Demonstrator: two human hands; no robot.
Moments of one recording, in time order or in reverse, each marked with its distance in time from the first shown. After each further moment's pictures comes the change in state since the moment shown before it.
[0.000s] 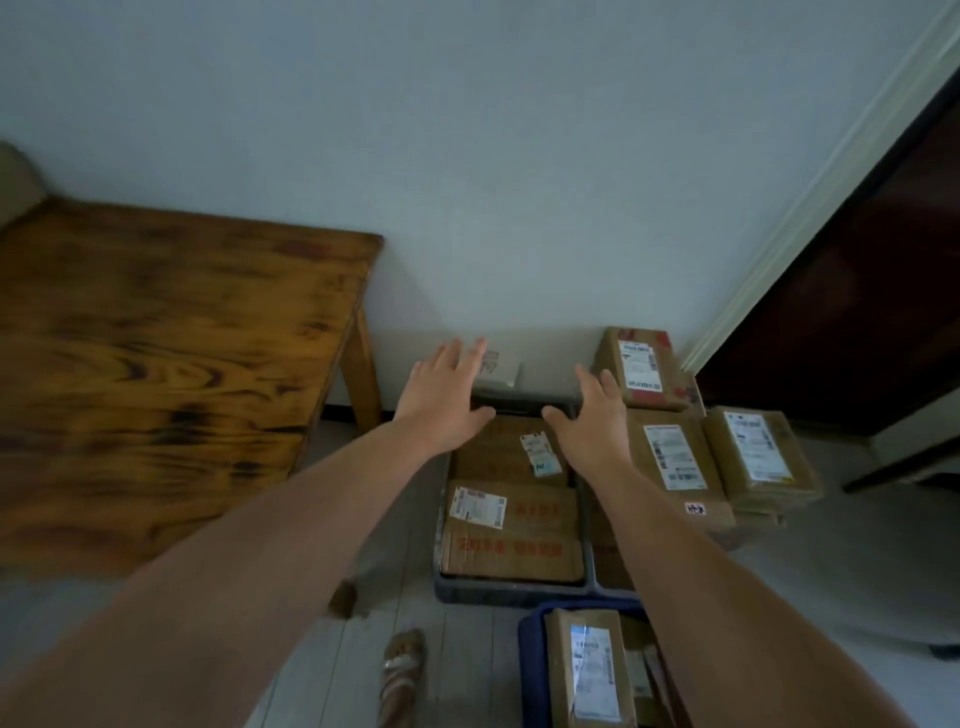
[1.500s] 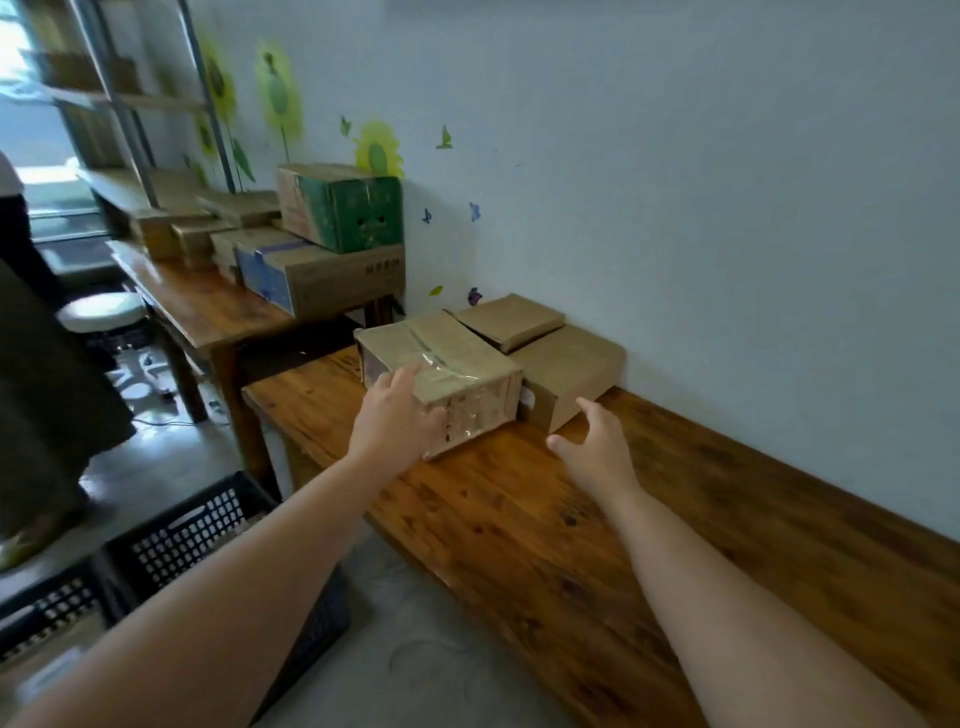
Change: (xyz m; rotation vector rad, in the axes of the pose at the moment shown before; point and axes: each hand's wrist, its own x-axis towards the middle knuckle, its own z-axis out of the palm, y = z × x) left_hand -0.337 -0.630 -0.380 -0.234 0.803 -0.715; right_hand -0.196 -0.618 0.439 0.142 -0.328 -0.668
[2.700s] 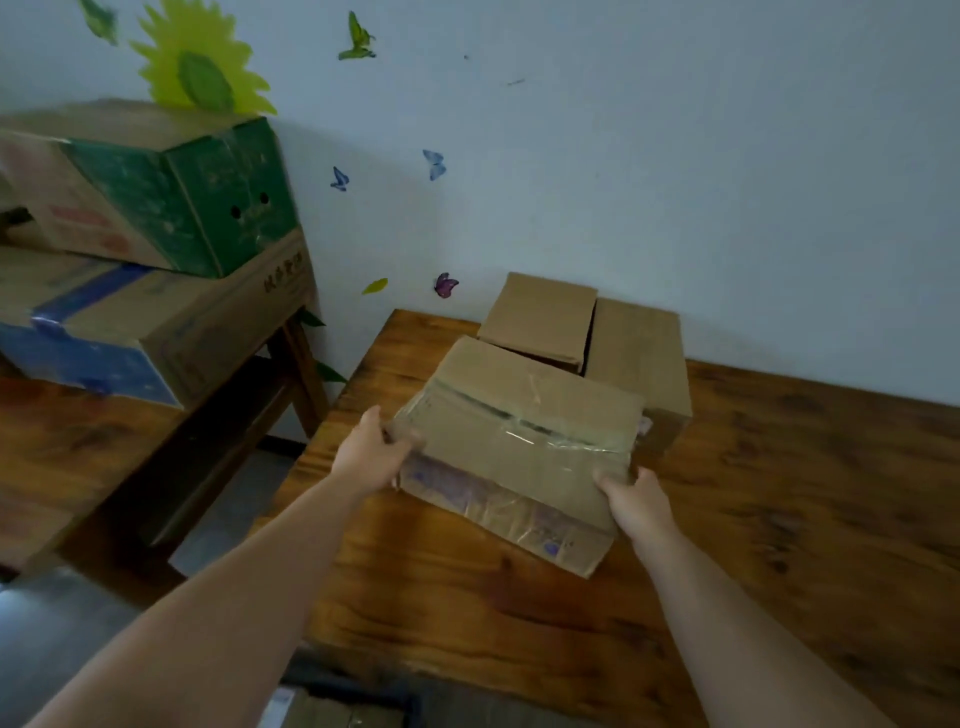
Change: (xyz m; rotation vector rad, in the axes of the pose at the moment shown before) left_hand 0.389 -0.248 0.040 -0.071 -0.675 -0.067; right_hand 0.191 -0.067 0.251 0.282 0.370 0.939
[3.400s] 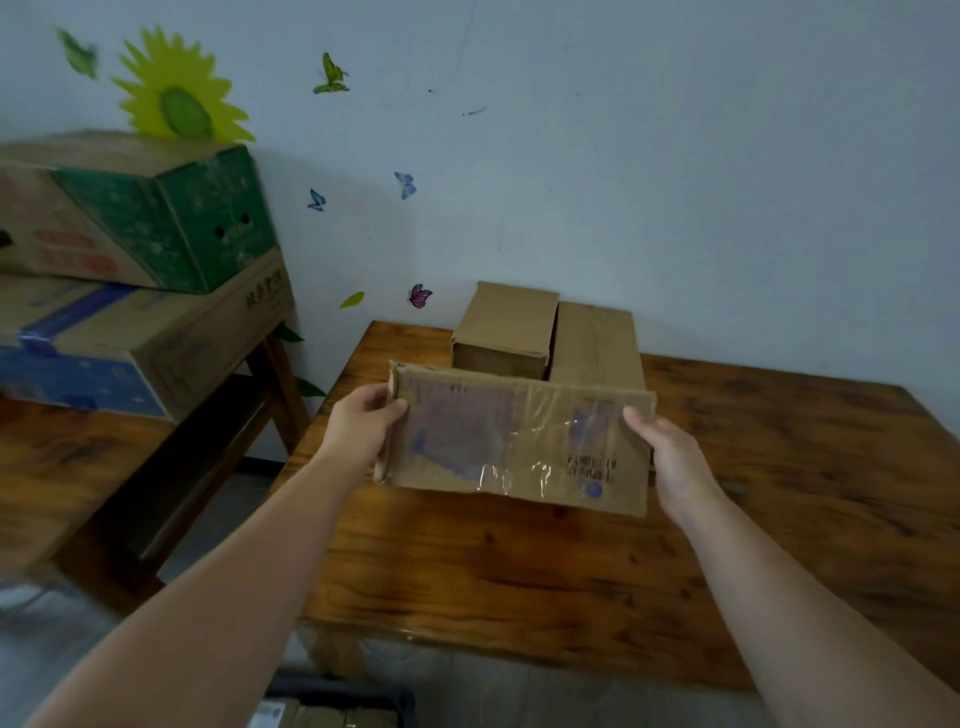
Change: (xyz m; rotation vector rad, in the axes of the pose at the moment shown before) left_hand -0.058 0.037 -0.023 -0.537 -0.002 0.148; right_hand -0.053 -0.004 -0.069 0.450 -0.099 -0.265
